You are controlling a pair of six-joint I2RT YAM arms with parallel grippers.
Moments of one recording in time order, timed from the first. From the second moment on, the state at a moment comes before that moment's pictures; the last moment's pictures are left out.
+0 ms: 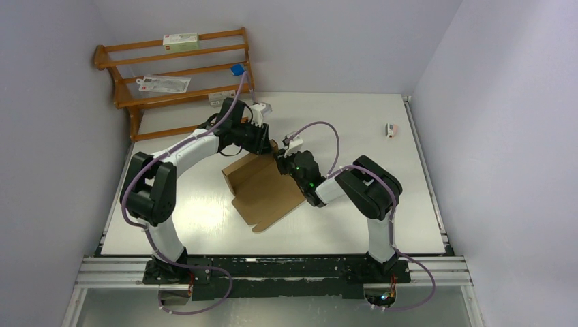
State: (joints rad) left arm -0.44 1.79 1.29 -0.27 0.52 -0.07; right arm 0.72 1.98 0.77 1.07 0.15 0.10
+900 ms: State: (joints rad) left arm -0.46 1.80 1.32 -0.26 0.51 -0.06; right arm 0.72 1.98 0.81 1.00 0.28 0.20
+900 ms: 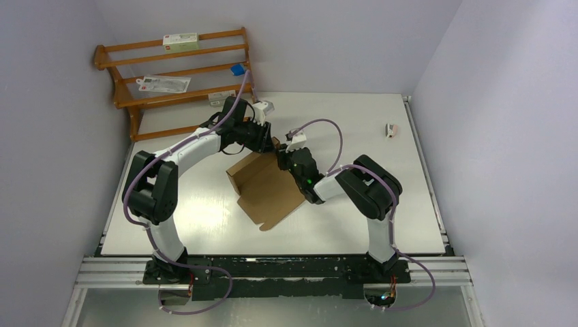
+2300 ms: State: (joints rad) left arm -0.58 1.45 1.26 -0.43 0.03 0.03; right arm 0.57 1.30 0.55 0.64 0.07 0.28
